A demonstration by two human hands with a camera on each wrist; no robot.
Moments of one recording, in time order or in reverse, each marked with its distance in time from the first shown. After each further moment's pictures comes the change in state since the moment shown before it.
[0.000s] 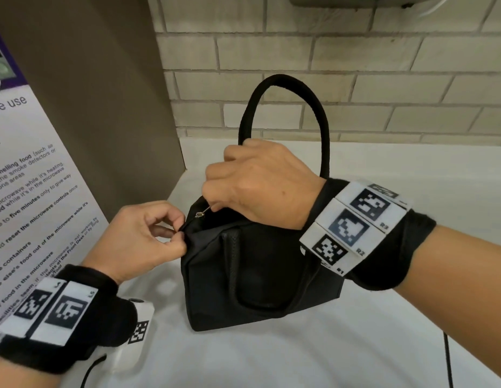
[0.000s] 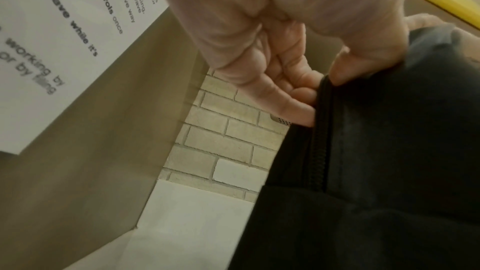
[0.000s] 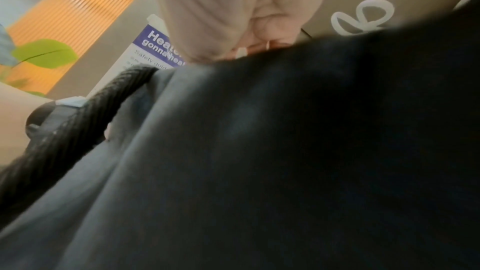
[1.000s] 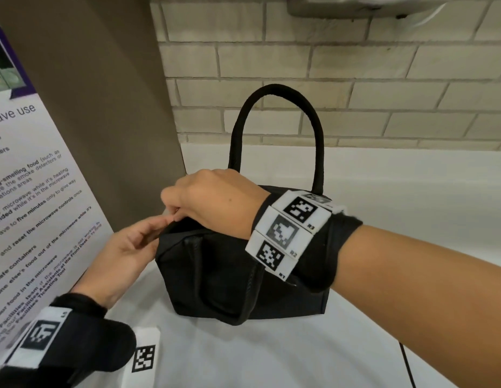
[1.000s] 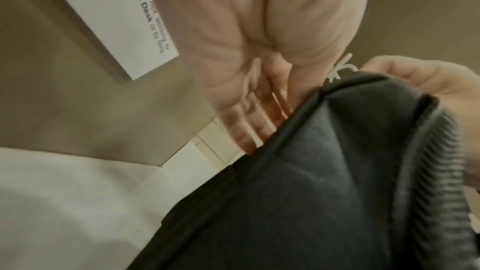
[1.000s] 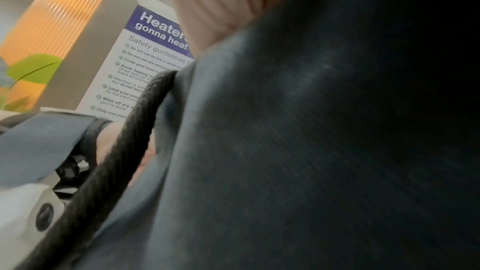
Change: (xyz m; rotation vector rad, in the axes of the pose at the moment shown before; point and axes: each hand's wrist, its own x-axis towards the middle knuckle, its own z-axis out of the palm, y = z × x) left_hand -0.017 -0.019 0.001 -0.433 0.063 -0.240; right_hand 0.036 -0.017 0.028 0.193 -0.245 0.119
